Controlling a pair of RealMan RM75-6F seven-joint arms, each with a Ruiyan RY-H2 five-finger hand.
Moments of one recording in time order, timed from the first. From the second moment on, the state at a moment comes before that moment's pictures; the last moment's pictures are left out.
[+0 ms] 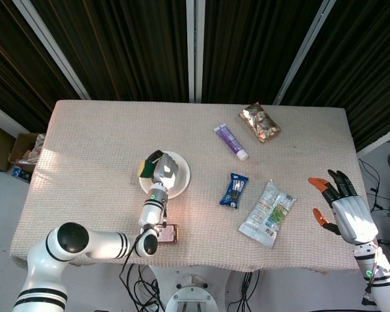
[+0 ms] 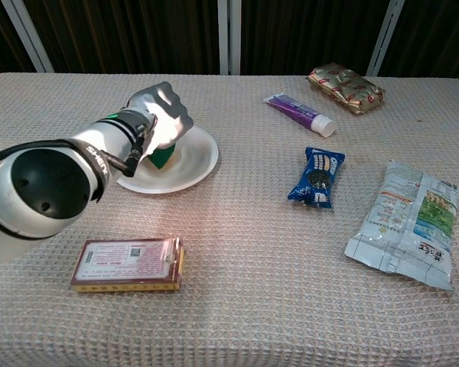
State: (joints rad) left arm -1.24 -1.92 -0.09 -1.20 0.30 1.16 1.66; right arm 0.19 -1.09 0.03 -1.67 -1.65 1.46 0.00
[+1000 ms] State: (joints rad) left arm -0.94 -1.59 -0.19 -1.37 0.41 1.05 0.98; right arm 0.19 -1.10 0.02 -1.63 -1.67 1.47 0.05
